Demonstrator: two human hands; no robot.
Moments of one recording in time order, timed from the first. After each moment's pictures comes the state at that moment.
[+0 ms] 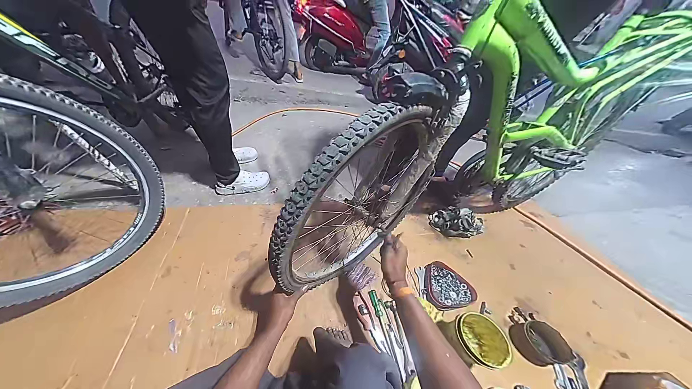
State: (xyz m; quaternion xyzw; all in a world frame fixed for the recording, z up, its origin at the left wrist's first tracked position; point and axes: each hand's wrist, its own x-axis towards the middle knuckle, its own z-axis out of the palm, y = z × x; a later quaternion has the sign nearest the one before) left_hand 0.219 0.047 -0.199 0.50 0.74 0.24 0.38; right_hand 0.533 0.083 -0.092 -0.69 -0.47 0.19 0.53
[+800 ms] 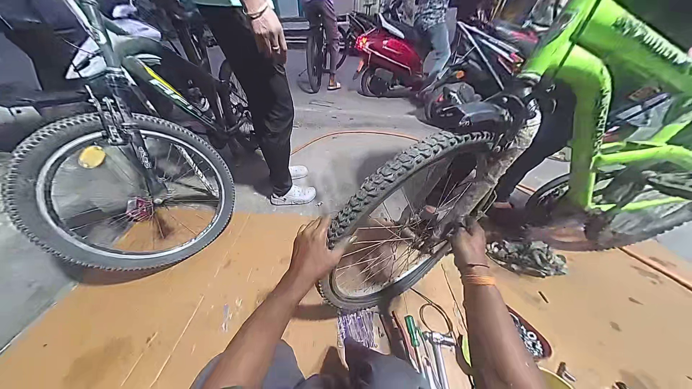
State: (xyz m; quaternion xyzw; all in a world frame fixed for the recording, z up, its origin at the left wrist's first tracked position) left_hand 0.228 0.082 0.068 0.75 0.56 0.35 0.07; right_hand 0.591 0.130 0.013 -0.69 -0.44 0.22 0.54
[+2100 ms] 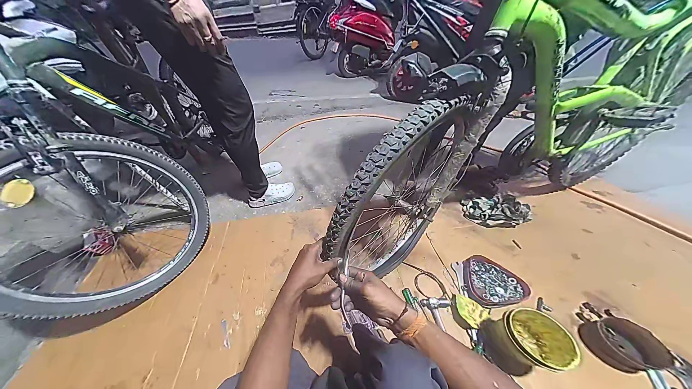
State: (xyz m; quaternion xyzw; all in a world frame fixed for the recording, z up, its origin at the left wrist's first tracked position) left_hand 0.214 0.102 -0.010 0.76 0.47 0.25 0.38; right_hand 0.394 0.005 -0.010 -0.33 -0.35 0.77 0.41
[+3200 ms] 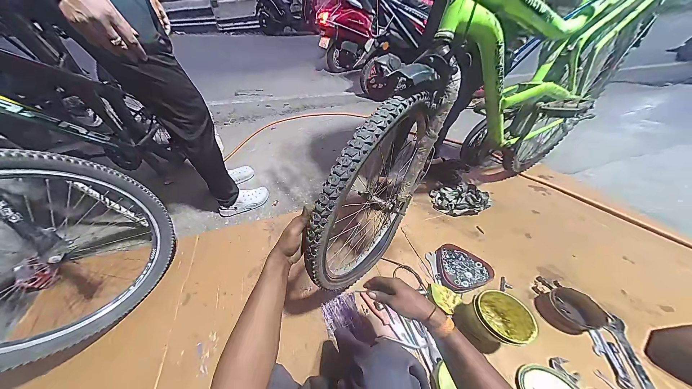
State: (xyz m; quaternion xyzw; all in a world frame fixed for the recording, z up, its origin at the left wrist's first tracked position) left_hand 0.264 0.159 0.014 0.53 0.27 0.39 0.70; right_hand 0.529 -0.014 -0.077 -0.58 -0.61 0.49 0.21
